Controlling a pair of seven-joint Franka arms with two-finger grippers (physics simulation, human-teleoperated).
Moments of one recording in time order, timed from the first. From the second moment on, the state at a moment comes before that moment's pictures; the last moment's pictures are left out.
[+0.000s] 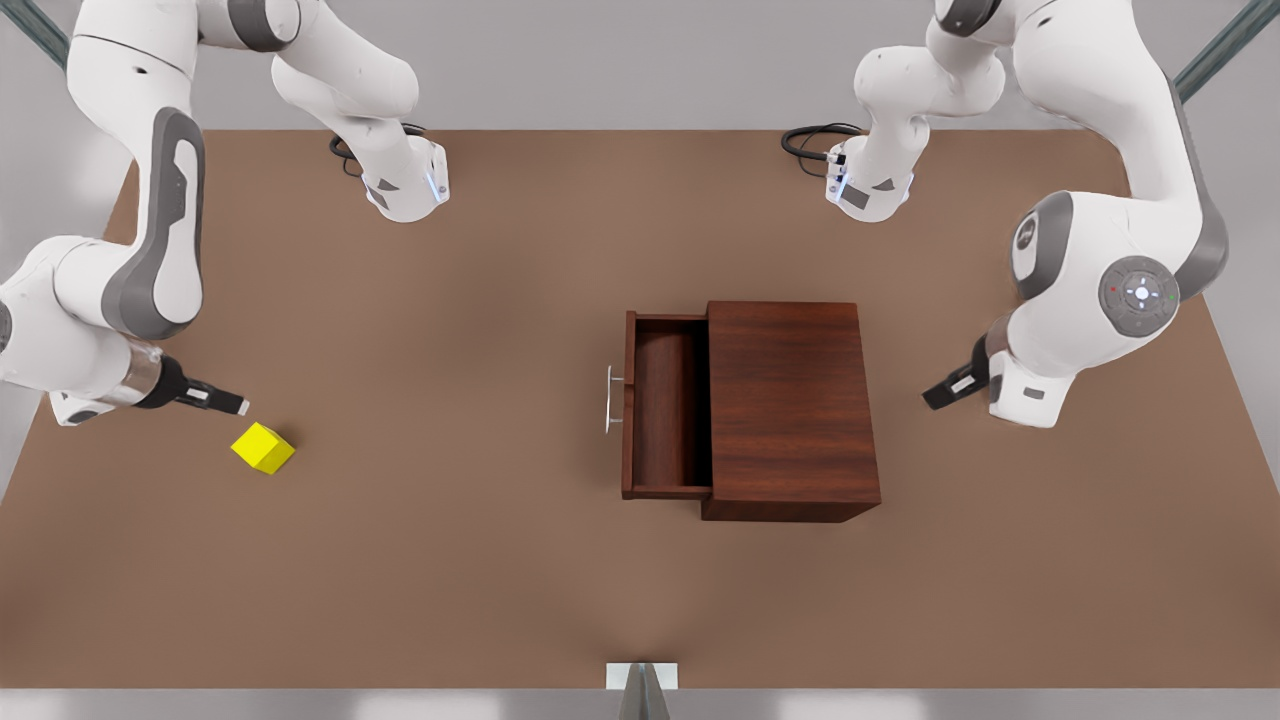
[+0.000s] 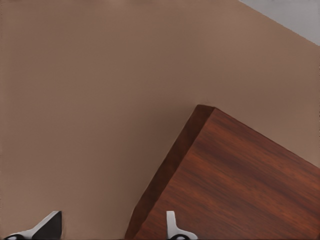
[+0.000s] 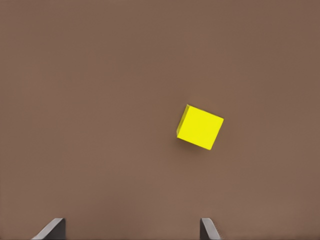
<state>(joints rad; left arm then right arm) -0.07 0.24 -0.04 -1.45 0.00 1.59 -0.62 -0.15 0.27 -0.05 -1.69 0.10 1.82 0.06</state>
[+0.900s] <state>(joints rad) 0.02 0.21 0.02 -1.46 -0.05 1.55 -0.13 -0.26 0.60 -0.07 -1.73 0.08 2.20 0.28</state>
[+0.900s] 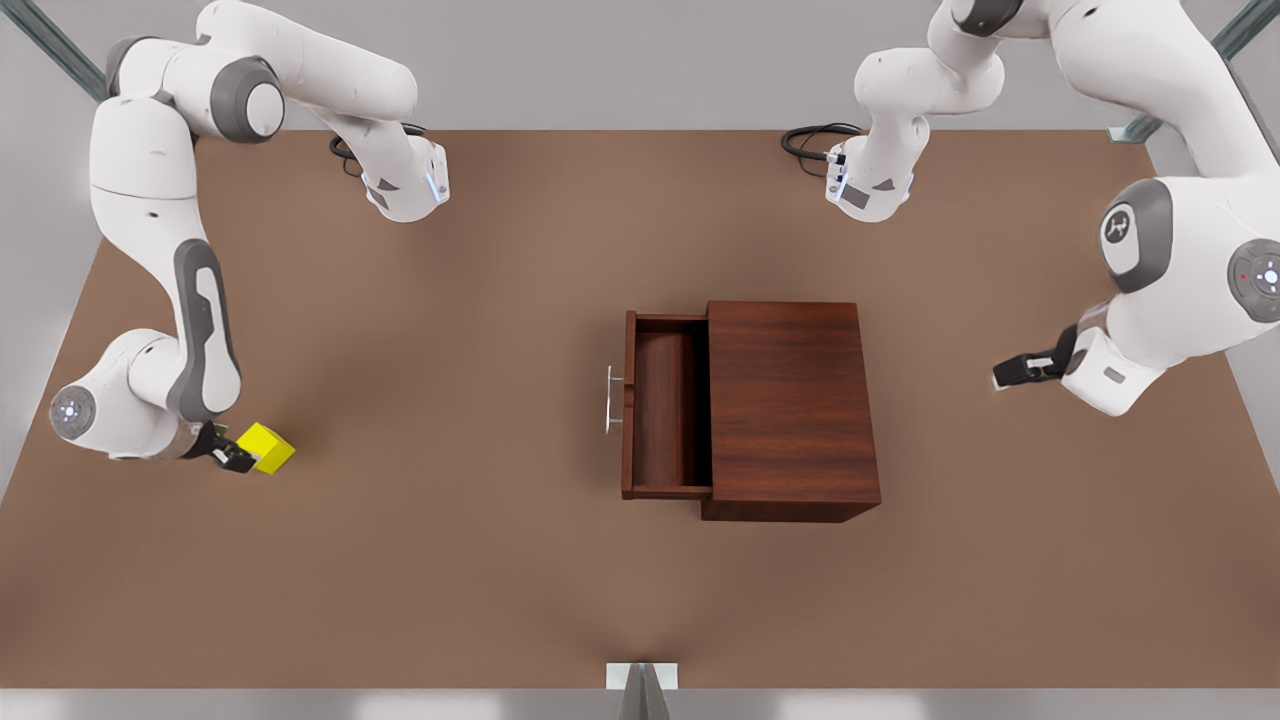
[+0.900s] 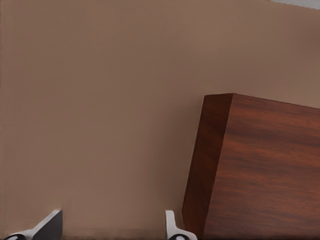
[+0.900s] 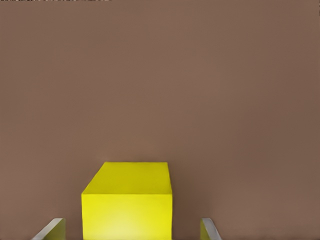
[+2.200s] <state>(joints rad) -0.10 0.21 0.01 -1.45 0.03 1.65 -0.04 -0.23 0.59 -0.05 -1.91 0.08 2.56 0.33</state>
